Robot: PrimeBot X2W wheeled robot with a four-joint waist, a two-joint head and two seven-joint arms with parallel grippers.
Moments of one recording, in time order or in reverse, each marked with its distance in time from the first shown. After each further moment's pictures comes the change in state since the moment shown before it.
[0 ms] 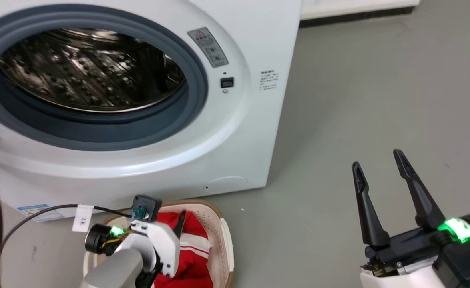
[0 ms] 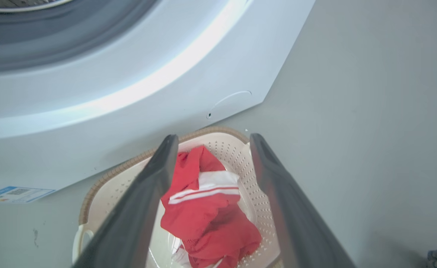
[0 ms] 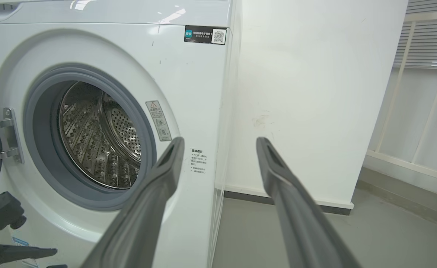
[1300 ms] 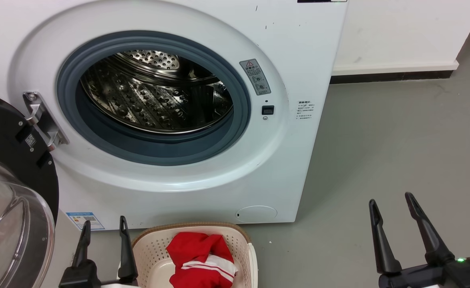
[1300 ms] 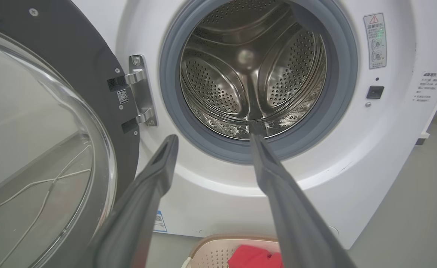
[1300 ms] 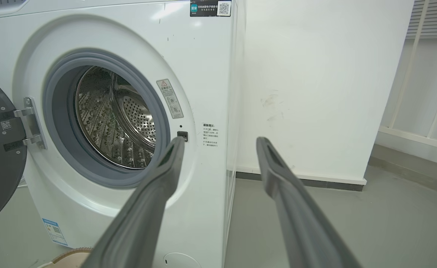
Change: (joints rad) left arm 0.767 -0.196 1.093 -1.051 0.858 0.147 -0.002; right arm 0.129 0.000 -0.094 0.109 0.046 0.000 0.000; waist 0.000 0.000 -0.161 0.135
